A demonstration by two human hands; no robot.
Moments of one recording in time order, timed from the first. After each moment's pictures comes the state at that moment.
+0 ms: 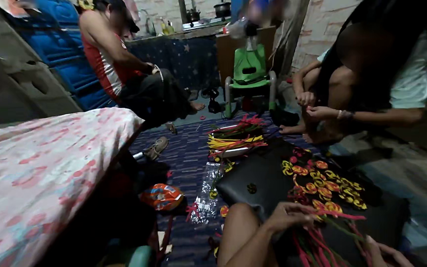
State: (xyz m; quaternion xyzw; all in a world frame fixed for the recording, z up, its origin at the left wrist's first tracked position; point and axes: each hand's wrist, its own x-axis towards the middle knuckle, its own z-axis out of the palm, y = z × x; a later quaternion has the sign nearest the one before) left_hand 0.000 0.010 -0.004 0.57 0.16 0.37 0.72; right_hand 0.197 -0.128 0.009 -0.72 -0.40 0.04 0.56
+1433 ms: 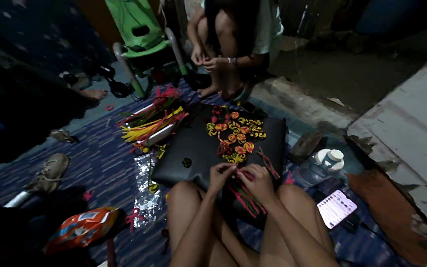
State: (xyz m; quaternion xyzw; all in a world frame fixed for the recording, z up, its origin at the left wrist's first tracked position) left_hand 0.003 -0.005 -0.001 0.60 0.30 0.36 0.65; right_hand 0.134 -0.109 0.014 -0.70 -0.56 0.02 0.44
